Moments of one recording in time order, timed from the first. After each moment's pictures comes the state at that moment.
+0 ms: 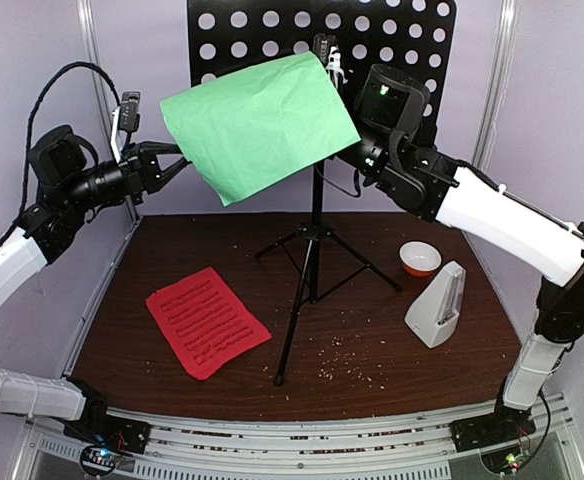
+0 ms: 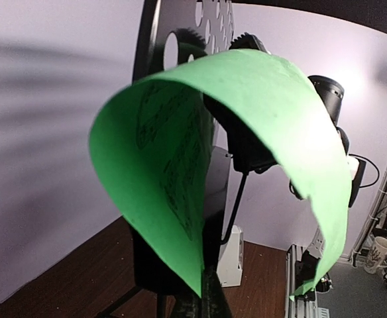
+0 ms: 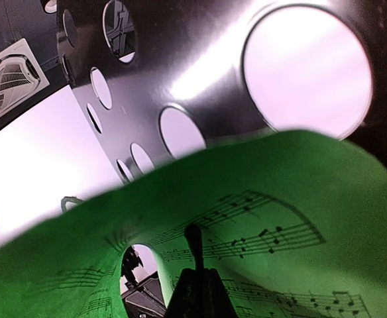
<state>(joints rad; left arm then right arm) -0.41 1.11 1.17 0.14 0.81 -0.28 0.99 1.76 1.93 0.13 0.02 0.58</state>
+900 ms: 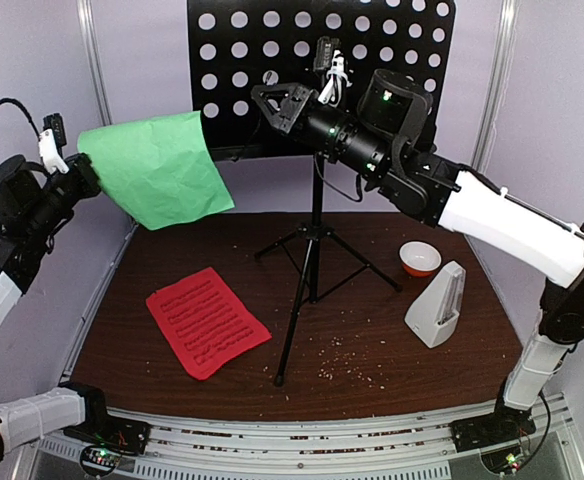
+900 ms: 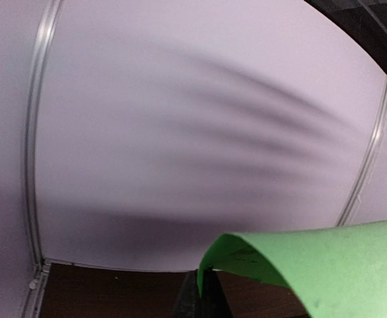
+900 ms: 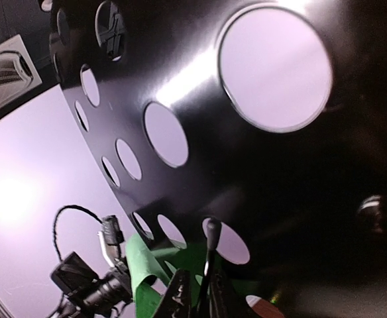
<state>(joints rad) -0.12 0.88 1.02 0.03 0.19 -0.31 0.99 1.74 1.88 0.17 0.05 0.54</state>
